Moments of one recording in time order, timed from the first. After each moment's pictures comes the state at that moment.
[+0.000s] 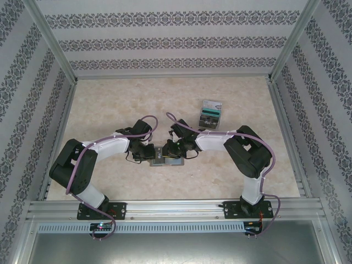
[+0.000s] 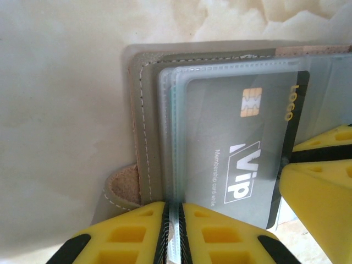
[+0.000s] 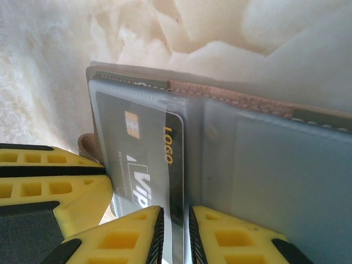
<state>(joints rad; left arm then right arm) -0.48 1.60 0.84 -0.53 0.29 -0.58 0.74 1.89 1.03 -0.19 -0.51 0.88</state>
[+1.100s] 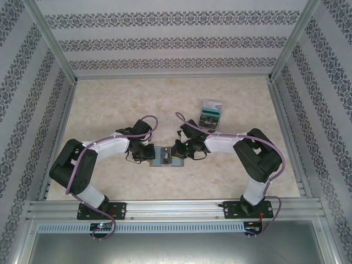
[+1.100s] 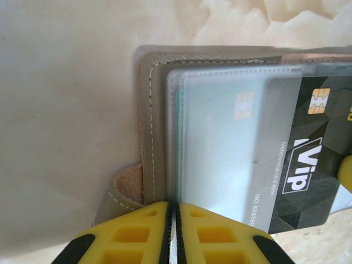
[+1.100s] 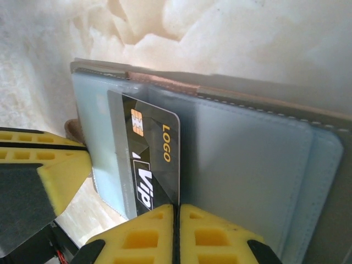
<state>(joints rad) -0.48 1.60 0.84 -0.53 0.29 -0.58 0.68 1.78 0.91 -0.16 -0.52 0.86</state>
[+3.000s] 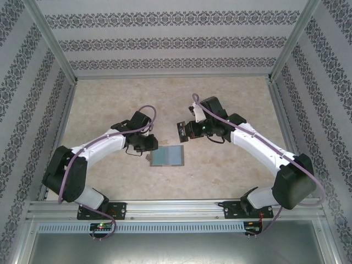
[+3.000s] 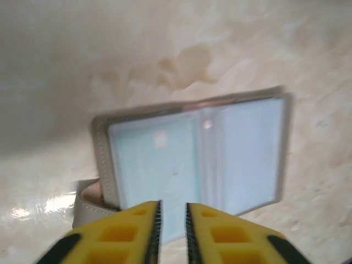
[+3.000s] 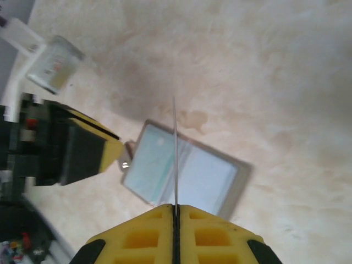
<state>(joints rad) -0.48 1.49 0.95 -0.58 0.26 -0.58 0.54 1.41 1.14 -0.61 -0.35 0.34</state>
